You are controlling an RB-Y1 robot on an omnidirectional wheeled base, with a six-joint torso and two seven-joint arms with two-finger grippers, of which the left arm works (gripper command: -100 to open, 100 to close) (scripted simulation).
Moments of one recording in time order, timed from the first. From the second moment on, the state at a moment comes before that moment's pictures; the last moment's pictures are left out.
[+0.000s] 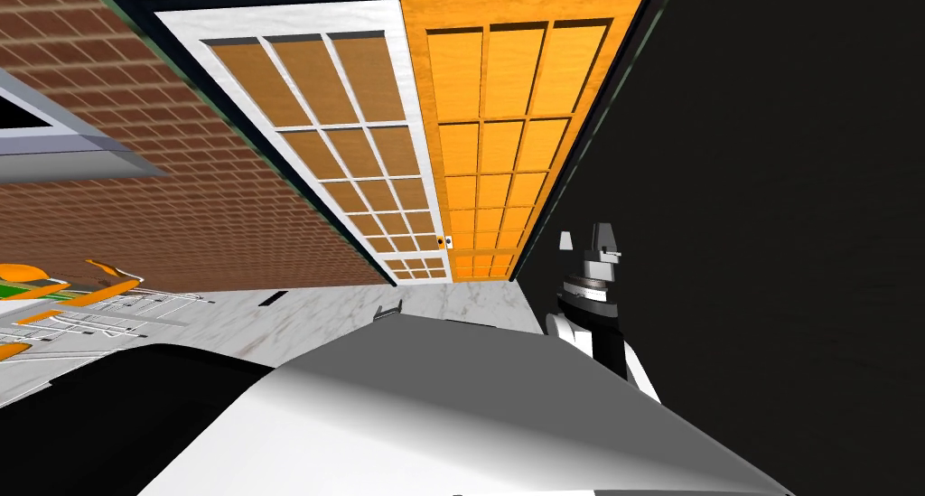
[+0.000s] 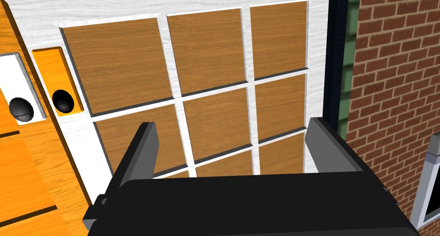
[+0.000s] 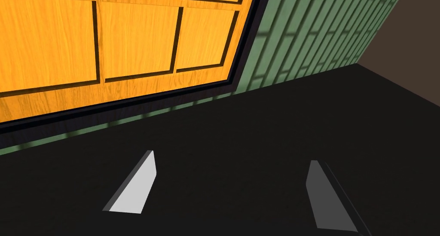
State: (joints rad) arm 0.28 0.13 0.47 -0.77 -0.11 -0.78 -1.37
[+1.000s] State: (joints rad) arm 0.18 0.09 0.54 -0.73 -0.07 -0.78 -1.43
